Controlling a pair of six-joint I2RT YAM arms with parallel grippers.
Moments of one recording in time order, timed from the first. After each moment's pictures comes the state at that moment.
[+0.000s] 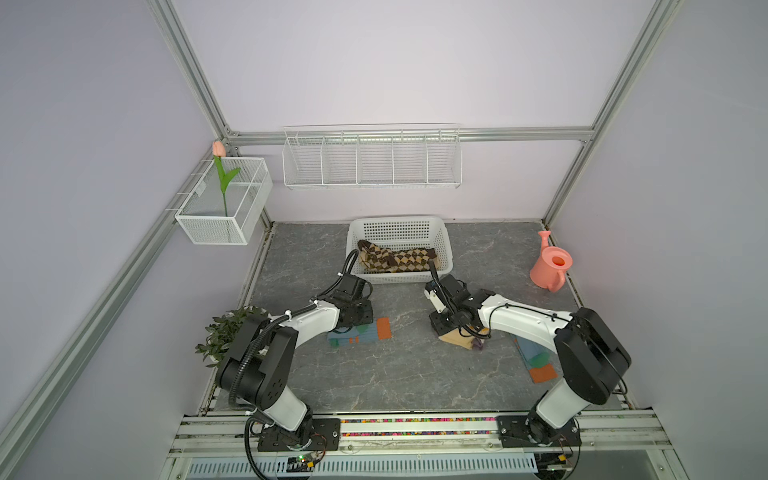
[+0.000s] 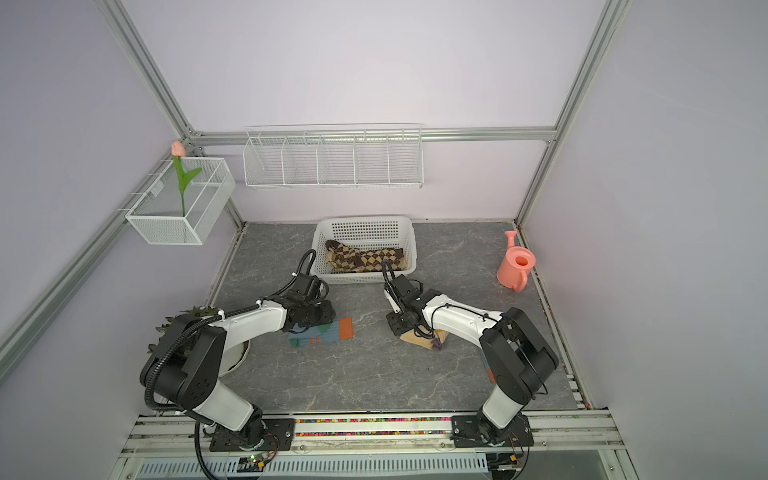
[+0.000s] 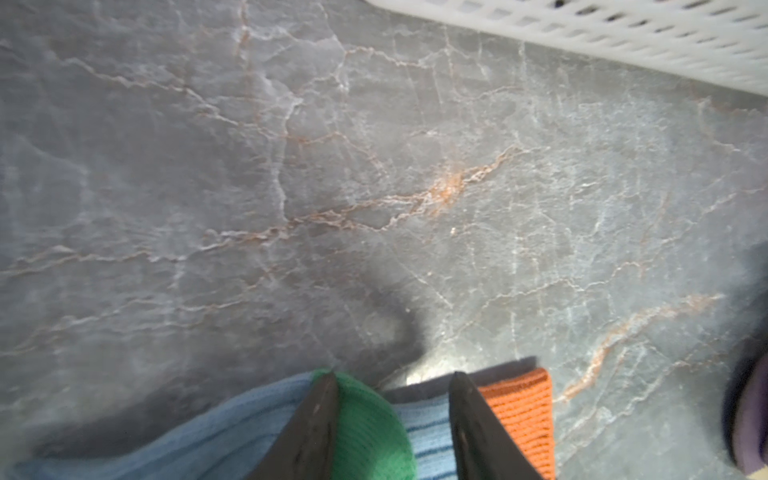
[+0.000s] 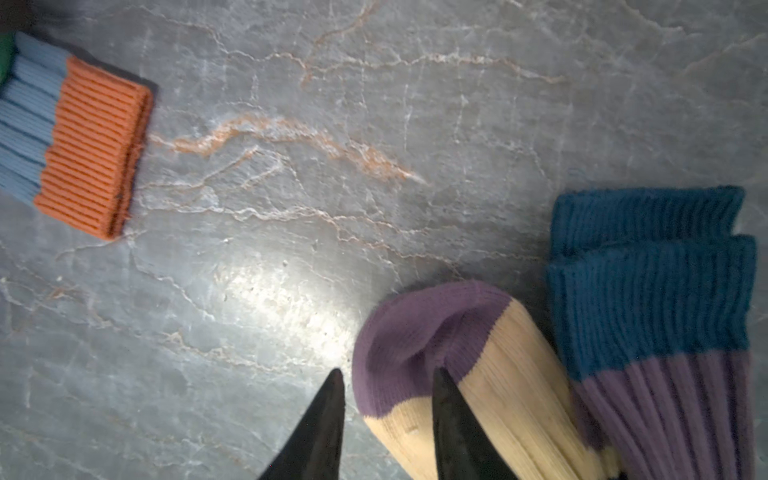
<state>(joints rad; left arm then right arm) -0.46 1.59 0.80 -0.28 0.05 -0.51 0.71 1.66 1.00 -0.52 -0.01 0.21</state>
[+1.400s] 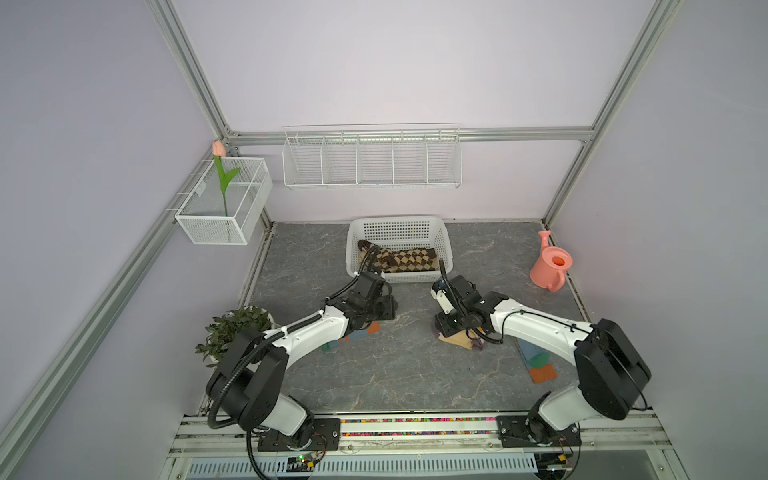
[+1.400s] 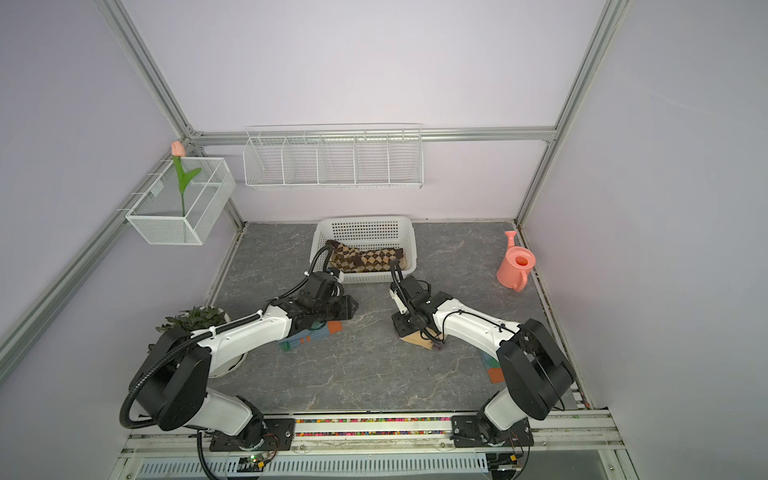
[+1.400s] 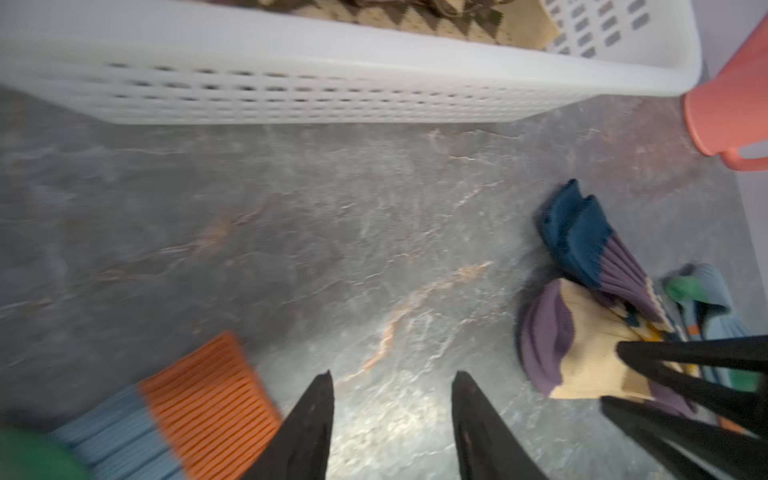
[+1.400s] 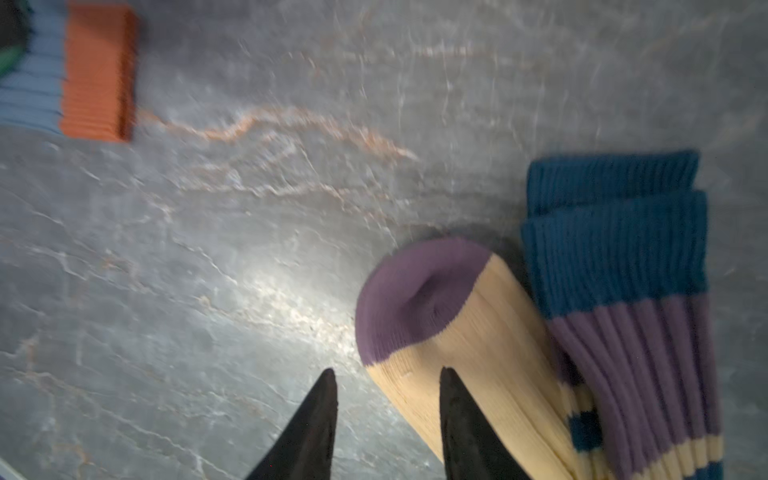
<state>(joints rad) -0.69 1.55 0.87 -0.15 0.09 -0.55 0.69 1.54 0.92 -0.53 -0.04 0.23</state>
